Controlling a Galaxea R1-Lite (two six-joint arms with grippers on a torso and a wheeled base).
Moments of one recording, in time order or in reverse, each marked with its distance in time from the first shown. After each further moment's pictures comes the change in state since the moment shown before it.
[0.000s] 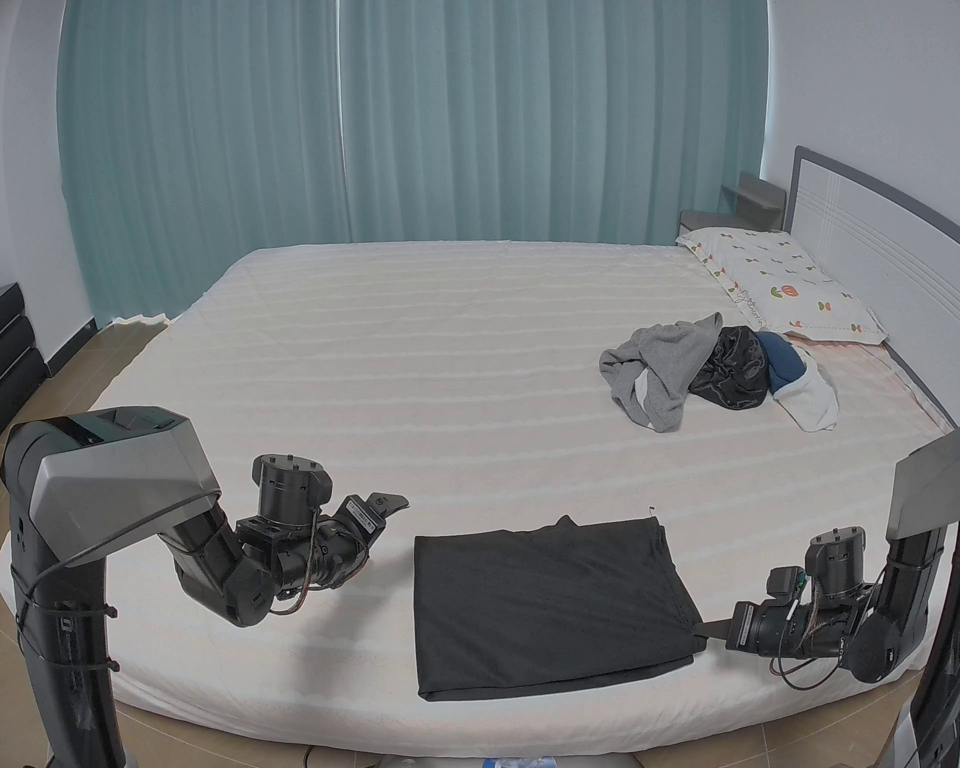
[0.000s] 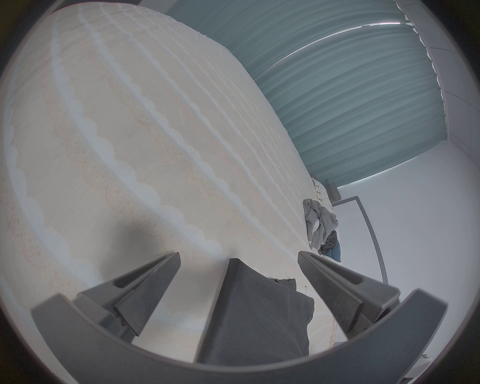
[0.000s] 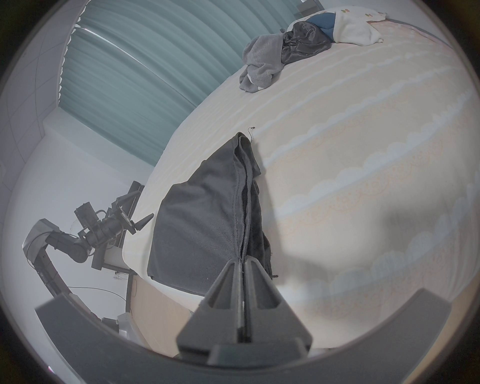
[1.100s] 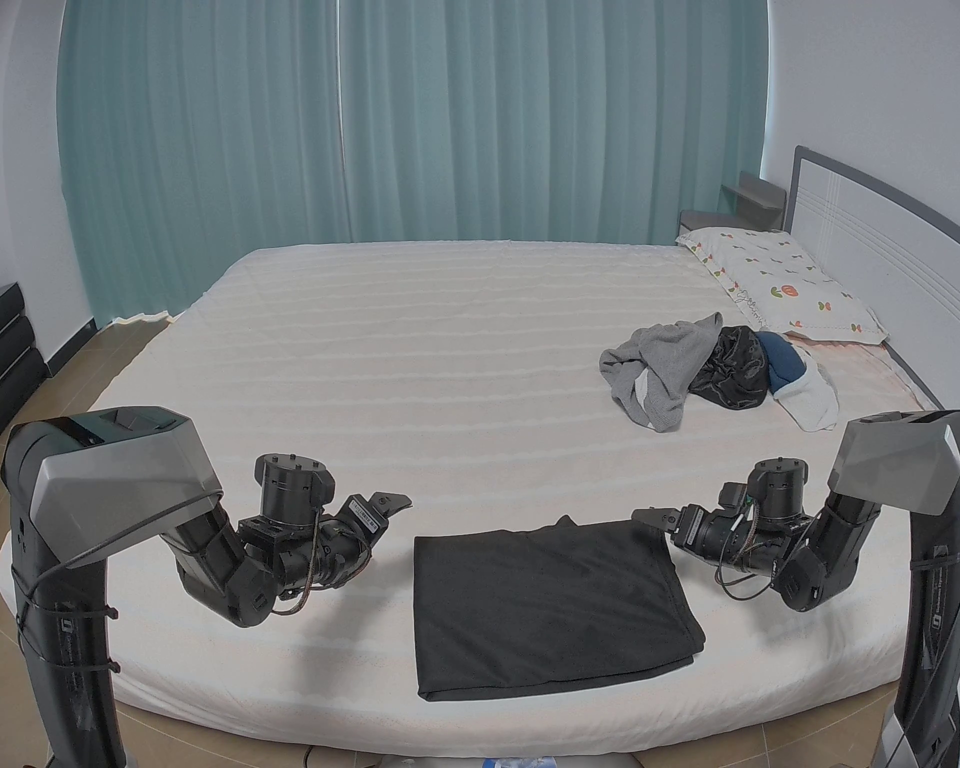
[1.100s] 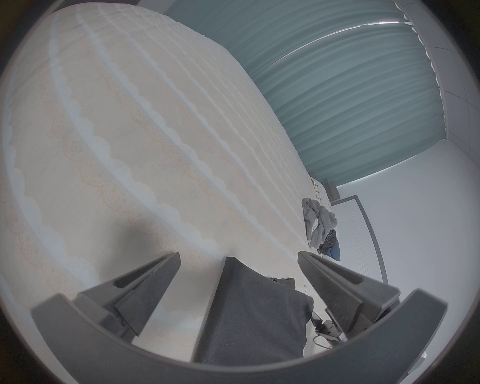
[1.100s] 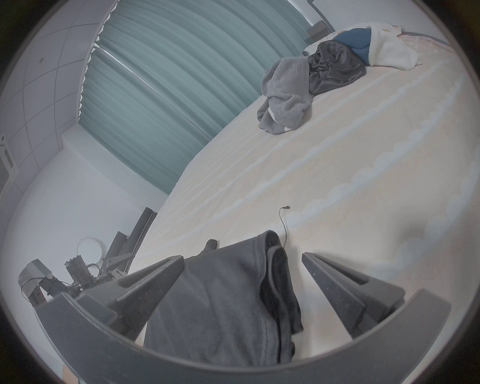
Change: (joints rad) left arm -0.006 0.000 -0.004 -0.001 0.003 0.002; right arm 0.000 0.201 -0.579 0.112 -0.028 0.089
